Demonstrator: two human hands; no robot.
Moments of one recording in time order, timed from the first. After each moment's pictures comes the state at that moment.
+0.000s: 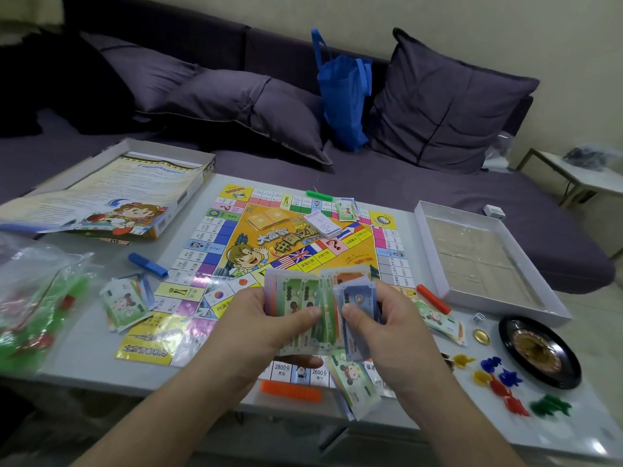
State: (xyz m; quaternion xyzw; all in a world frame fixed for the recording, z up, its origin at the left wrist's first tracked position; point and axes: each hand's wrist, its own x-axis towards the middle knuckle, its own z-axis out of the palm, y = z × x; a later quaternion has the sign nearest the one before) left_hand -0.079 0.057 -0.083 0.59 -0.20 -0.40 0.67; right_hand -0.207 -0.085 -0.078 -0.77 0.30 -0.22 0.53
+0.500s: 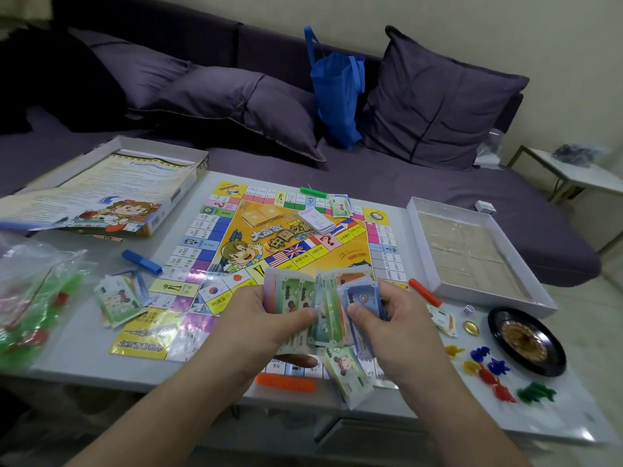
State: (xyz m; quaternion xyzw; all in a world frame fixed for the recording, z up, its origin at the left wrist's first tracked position) left_hand -0.088 0.054 -0.081 0.61 -0.19 -0.40 0.66; right_hand -0.219 -0.087 -0.073 -0.78 0.34 -0.22 0.48
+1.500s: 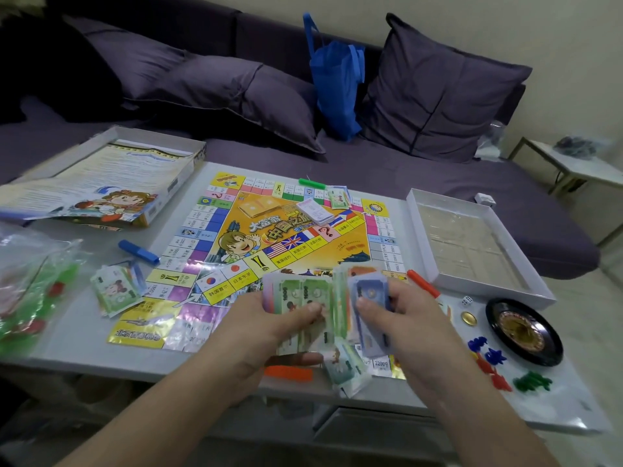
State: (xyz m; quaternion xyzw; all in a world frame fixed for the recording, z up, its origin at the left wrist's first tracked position) left_hand -0.102 0.052 -0.088 0.57 -0.10 -0.47 0.67; right_hand -0.236 -0.089 -0.065 -0.73 0.36 -0.16 0.56
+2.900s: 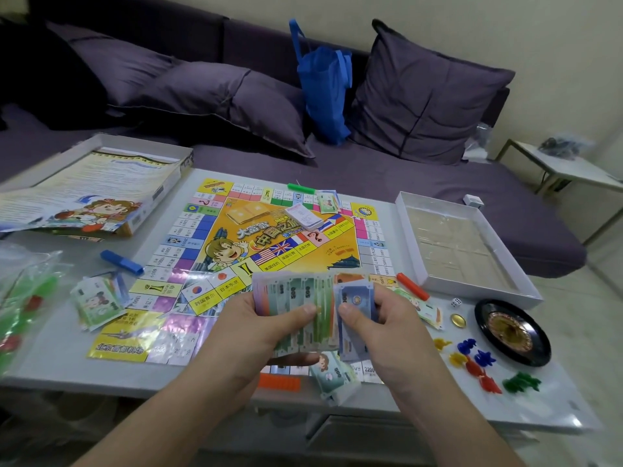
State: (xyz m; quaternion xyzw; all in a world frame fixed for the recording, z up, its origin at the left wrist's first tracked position) left_hand -0.105 0.045 -0.087 0.56 -0.14 -0.42 0.70; right_hand -0.234 -0.087 -0.075 -0.74 0.35 -0.21 0.54
